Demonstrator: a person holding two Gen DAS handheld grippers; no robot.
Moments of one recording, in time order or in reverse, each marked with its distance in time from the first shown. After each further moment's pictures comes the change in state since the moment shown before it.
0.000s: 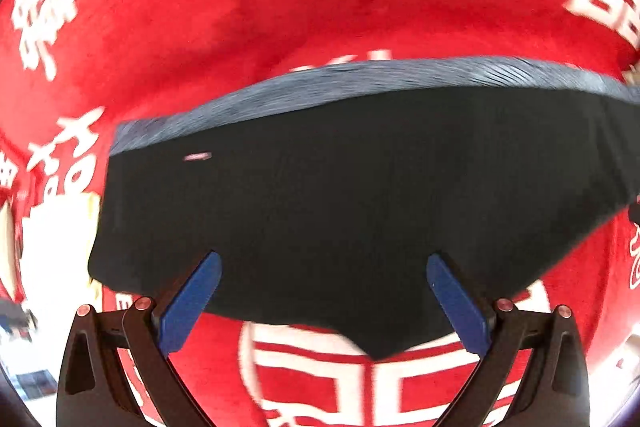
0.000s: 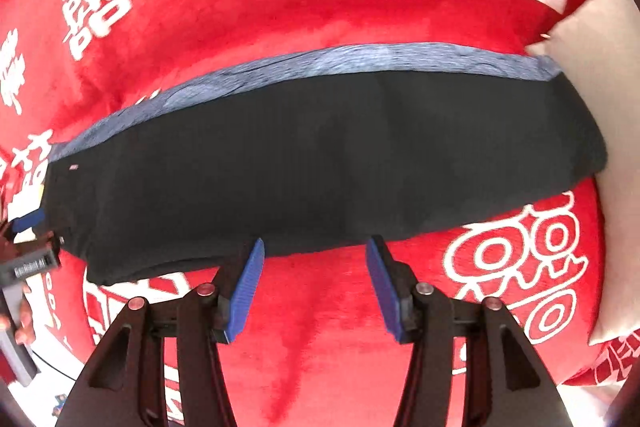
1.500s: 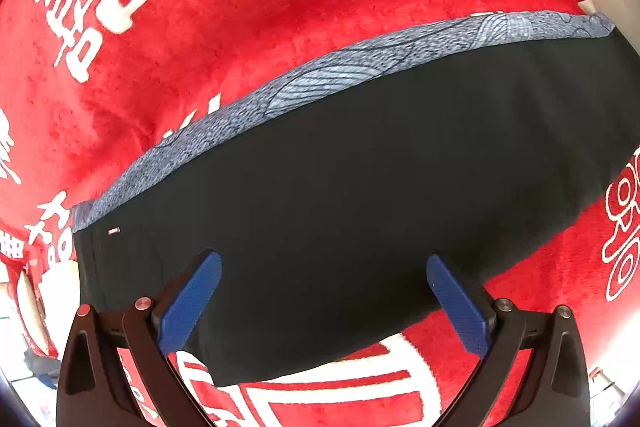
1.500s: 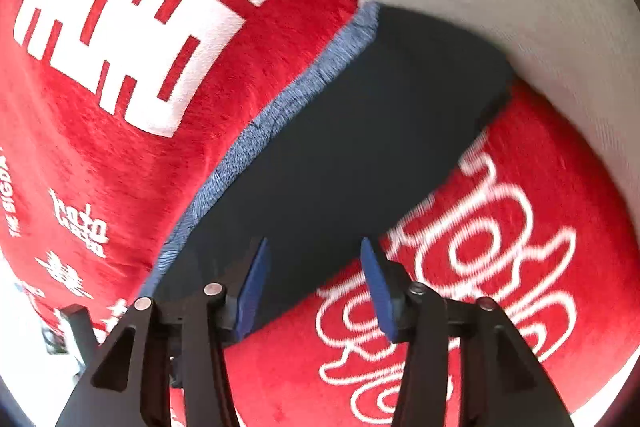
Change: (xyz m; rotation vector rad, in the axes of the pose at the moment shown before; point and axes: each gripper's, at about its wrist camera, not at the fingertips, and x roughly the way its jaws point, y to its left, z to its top) left arm -0.007 -0.155 0.039 0.201 0.043 0.034; right arm -0.012 -0.195 -0.006 0.583 -0.149 0.332
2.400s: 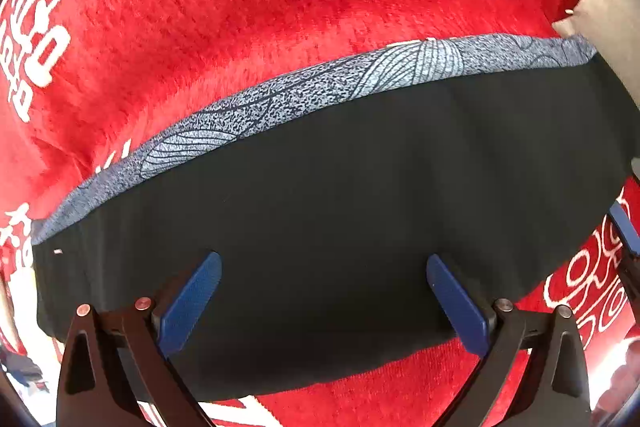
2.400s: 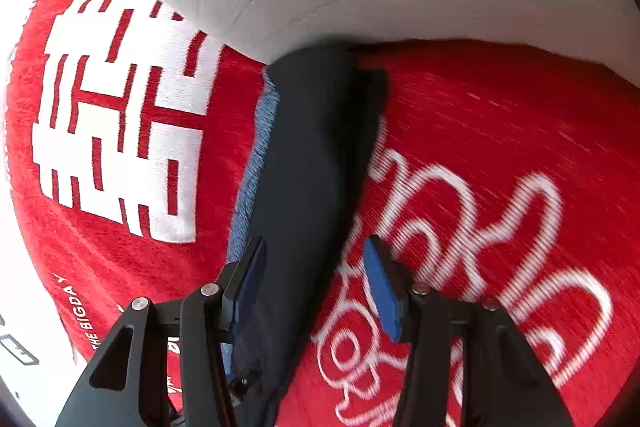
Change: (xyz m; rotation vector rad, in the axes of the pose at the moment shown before) left arm 0.003 -0.080 0.039 -0.059 -0.055 -0.099; right arm 0.006 -0.069 -0.017 0.362 -0.259 0.267
